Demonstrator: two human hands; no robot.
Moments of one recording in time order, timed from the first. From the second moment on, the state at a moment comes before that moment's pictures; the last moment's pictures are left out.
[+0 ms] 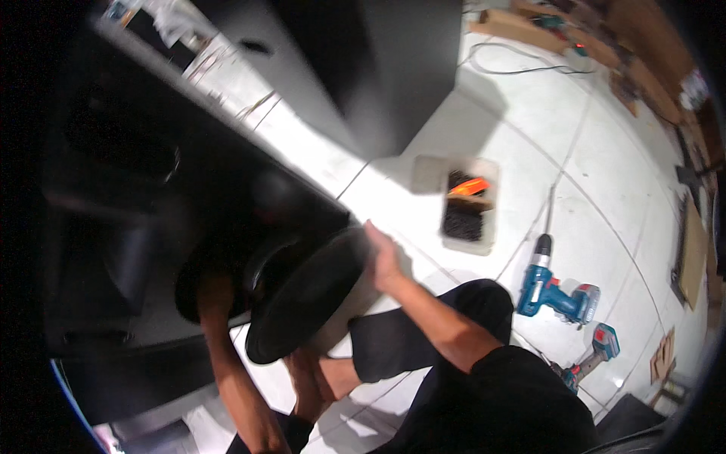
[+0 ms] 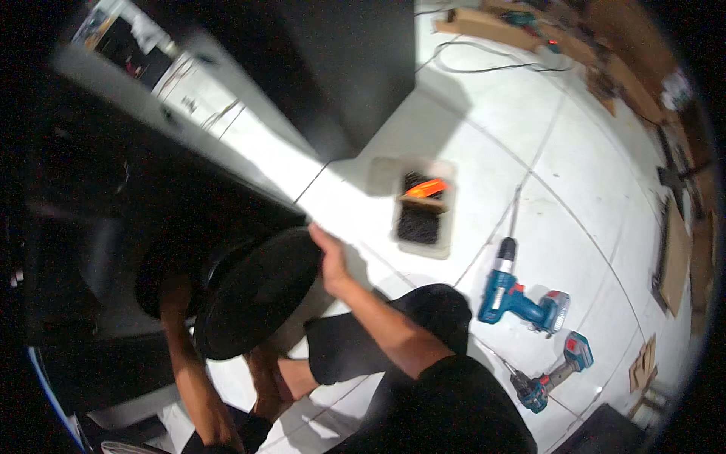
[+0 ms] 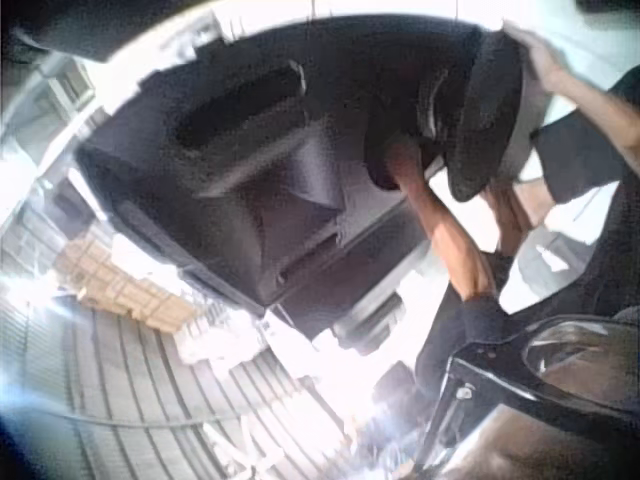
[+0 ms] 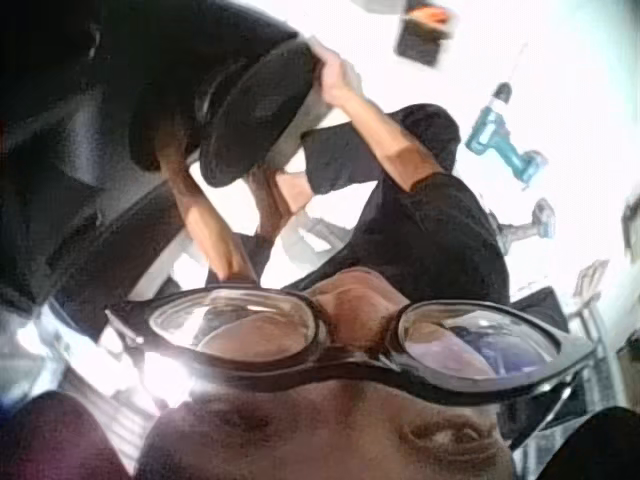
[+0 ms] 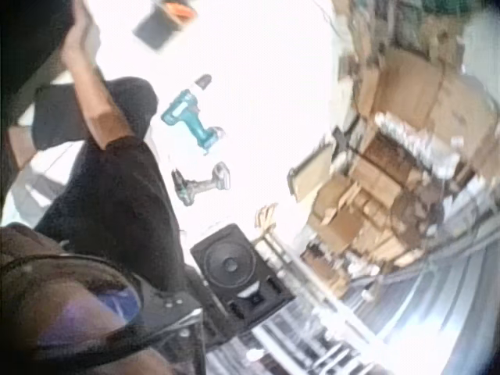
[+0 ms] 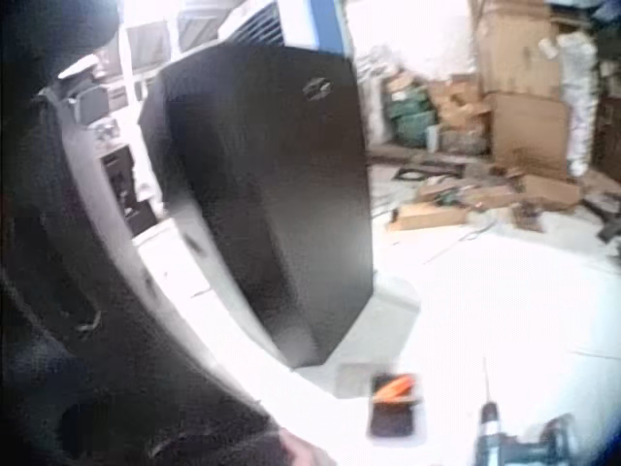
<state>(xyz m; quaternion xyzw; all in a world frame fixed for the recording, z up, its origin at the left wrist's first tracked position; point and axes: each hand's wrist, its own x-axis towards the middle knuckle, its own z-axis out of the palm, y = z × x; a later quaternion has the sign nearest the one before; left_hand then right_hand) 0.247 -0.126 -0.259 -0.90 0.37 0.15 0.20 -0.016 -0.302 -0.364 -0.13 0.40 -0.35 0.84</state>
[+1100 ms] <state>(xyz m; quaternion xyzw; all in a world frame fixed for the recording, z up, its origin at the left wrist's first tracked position) -0.086 -0.246 -0.177 -0.62 0.45 0.61 -0.18 -0.007 -0.299 -0.373 -0.50 0.24 -0.40 0.73</state>
